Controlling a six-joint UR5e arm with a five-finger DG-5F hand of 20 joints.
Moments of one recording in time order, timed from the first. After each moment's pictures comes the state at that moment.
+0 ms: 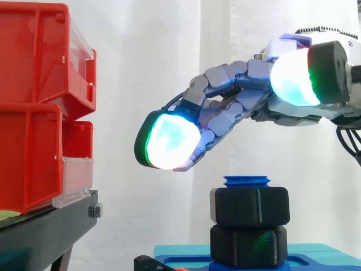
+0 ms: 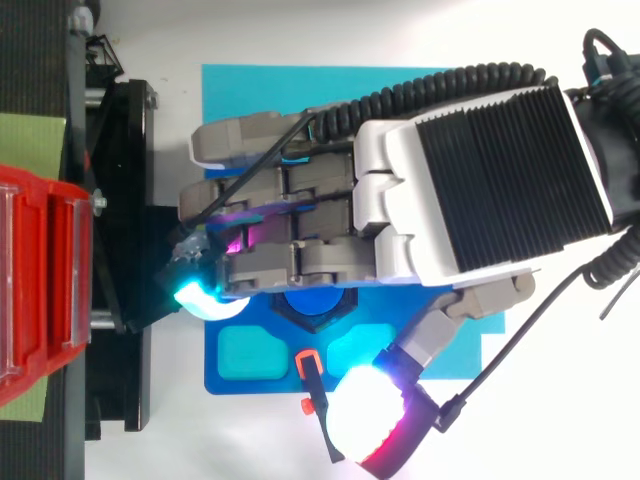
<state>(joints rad) 0.06 -2.23 -1.20 -2.72 -1.87 -1.34</state>
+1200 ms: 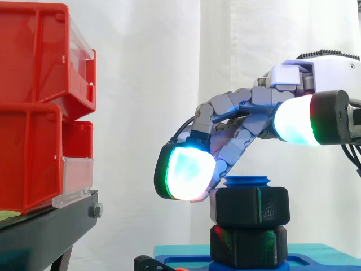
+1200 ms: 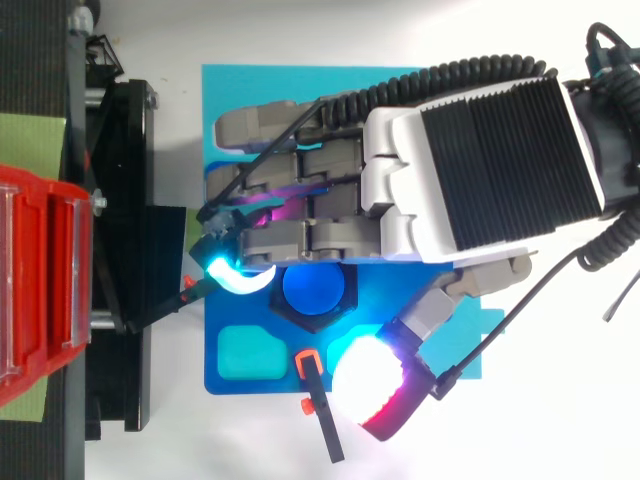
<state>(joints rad) 0.05 -2.23 -1.22 -2.73 -1.86 -1.36</state>
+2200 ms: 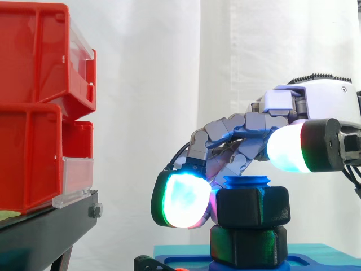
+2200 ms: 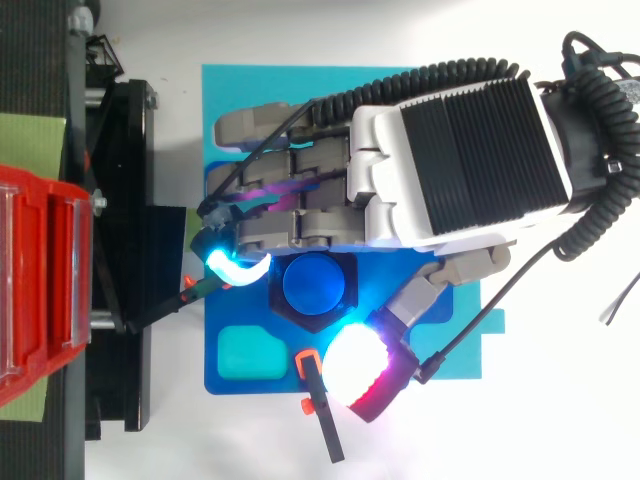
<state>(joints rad) 0.05 -2.26 -1.22 -2.72 -1.85 -1.32</state>
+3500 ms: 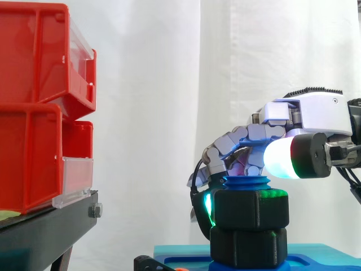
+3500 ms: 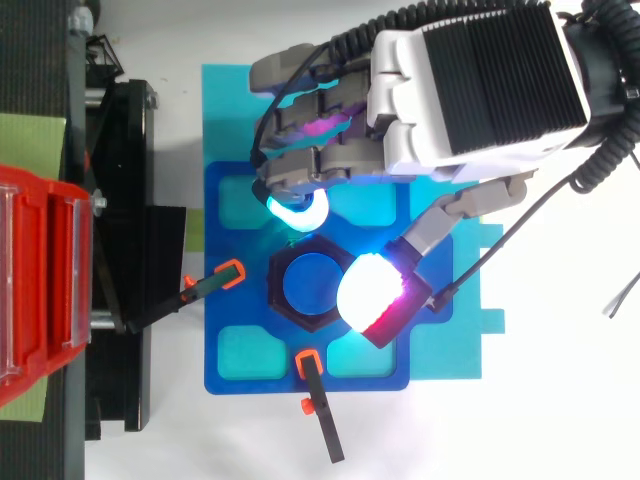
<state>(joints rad) -0.01 -2.26 -1.22 -2.73 -1.89 -1.32</state>
